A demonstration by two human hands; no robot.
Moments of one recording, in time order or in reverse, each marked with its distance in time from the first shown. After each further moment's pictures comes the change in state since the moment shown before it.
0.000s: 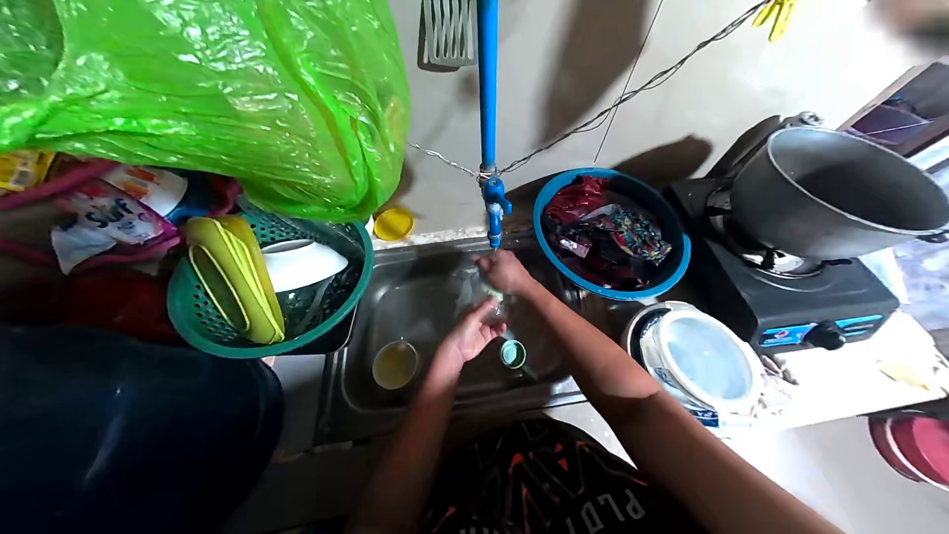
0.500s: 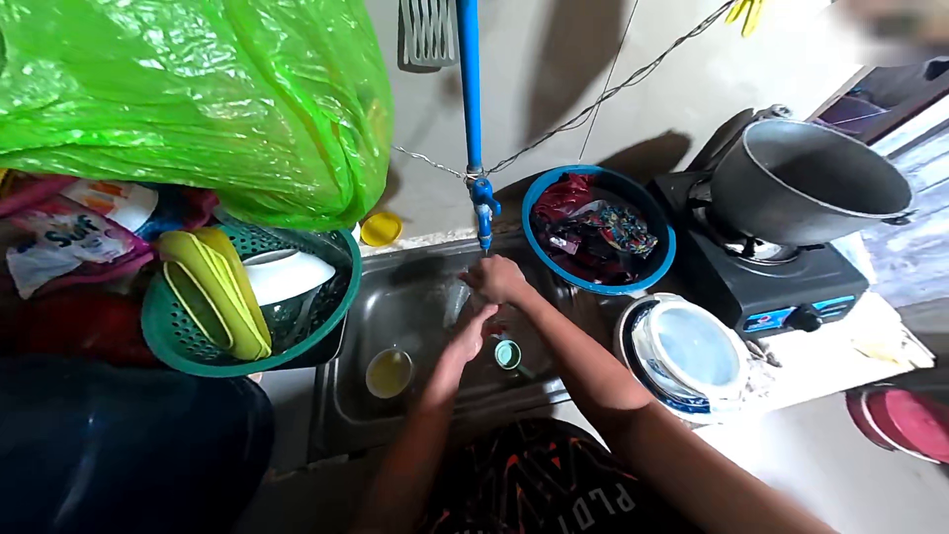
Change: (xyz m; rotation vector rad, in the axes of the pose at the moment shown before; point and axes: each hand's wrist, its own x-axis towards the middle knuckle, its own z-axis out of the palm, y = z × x) left_hand 0.005 -0.009 0.003 0.135 -0.003 0.127; right_hand -0.017 -0.016 -0.010 -0.210 -0.094 0.005
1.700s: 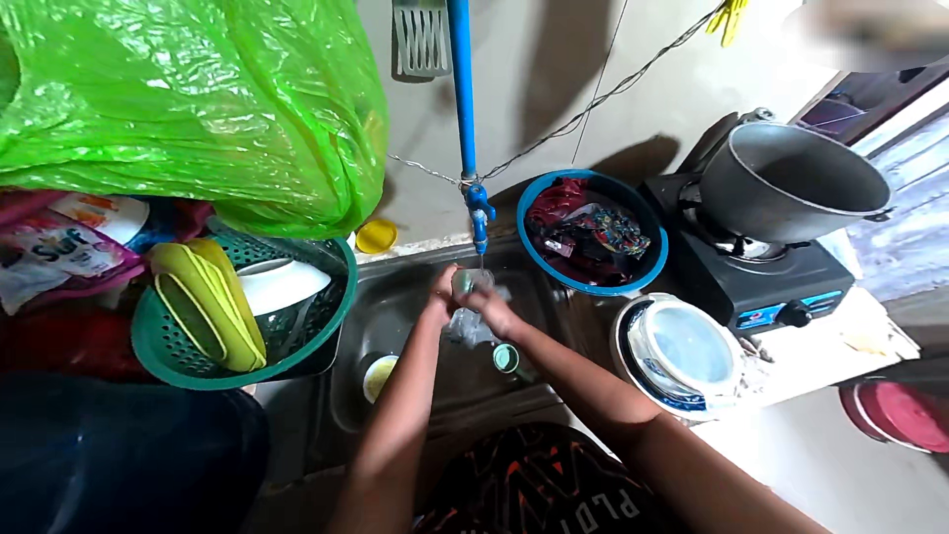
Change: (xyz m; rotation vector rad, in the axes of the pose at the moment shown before) left_hand 0.067 0.045 -0.029 0.175 0.228 -0.054; right_hand -0.018 0.006 0.065 0.856 0.182 -0.054
